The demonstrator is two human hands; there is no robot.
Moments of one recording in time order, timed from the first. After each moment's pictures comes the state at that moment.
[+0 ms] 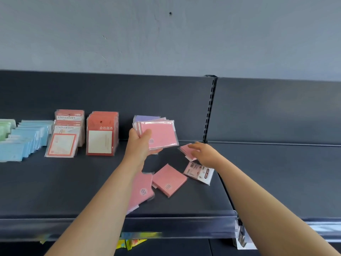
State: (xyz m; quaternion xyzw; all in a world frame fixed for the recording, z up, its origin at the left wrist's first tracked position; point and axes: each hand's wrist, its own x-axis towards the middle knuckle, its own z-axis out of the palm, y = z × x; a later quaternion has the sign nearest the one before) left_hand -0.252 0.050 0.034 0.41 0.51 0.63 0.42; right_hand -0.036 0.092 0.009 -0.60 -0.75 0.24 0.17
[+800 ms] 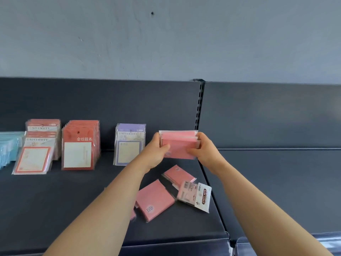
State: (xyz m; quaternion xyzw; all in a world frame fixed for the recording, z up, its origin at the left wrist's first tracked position) left_hand -0.200 0.115 0.022 0.64 0.57 0.36 0.38; right_hand -0.009 0.118 0.018 -0.52 -0.63 0.38 0.43
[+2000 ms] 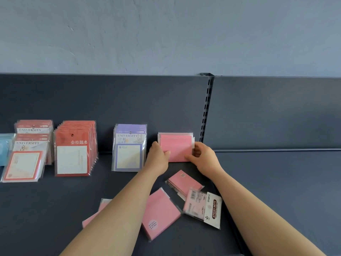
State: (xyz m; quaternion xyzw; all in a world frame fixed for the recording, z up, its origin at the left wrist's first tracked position) left_hand -0.186 0.154 -0.012 0.59 0.71 0.31 0.24; right_hand -0.021 0.163 -0.028 -0.59 -0.65 0.28 0.38
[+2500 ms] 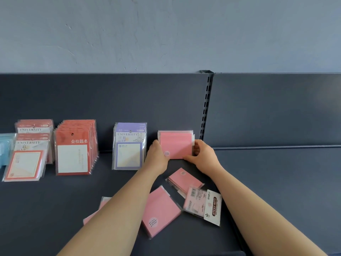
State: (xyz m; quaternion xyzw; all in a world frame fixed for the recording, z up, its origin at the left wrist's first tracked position) left_hand -0.189 0.148 -0.012 0.61 0.70 0.30 0.22; right_hand -0.023 0.160 -0.025 -0.60 -0.65 0.28 0.36
